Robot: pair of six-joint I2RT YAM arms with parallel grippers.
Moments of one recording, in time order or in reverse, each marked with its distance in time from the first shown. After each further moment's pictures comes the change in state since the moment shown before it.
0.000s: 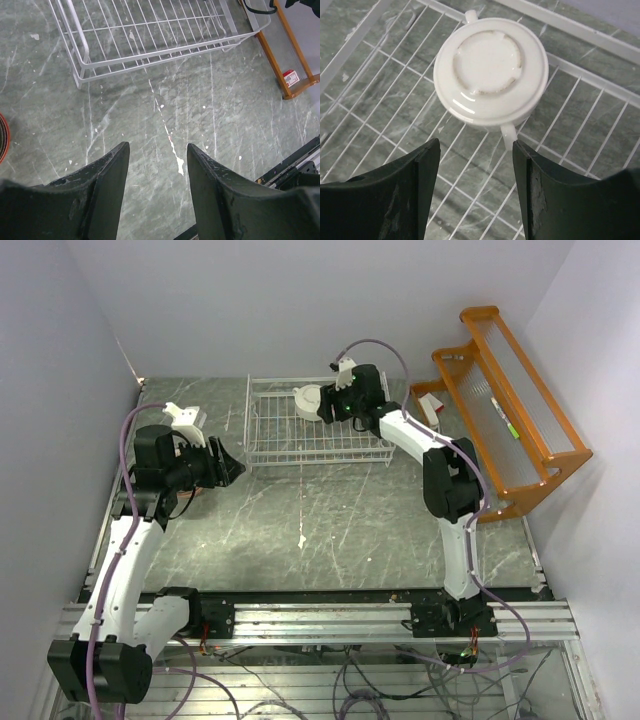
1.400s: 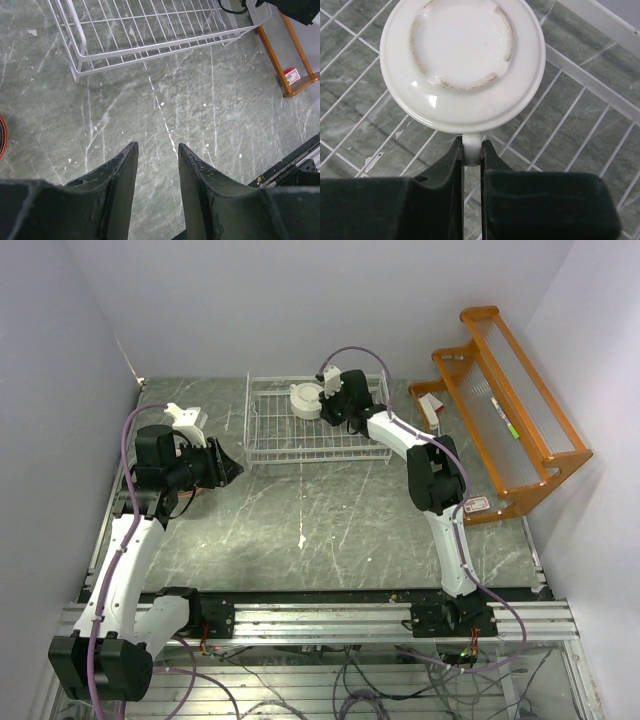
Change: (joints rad) left arm 0.004 0.013 -0.005 0.000 0.009 0.004; right arm 0.016 0.193 0.188 -0.073 0.063 -0.219
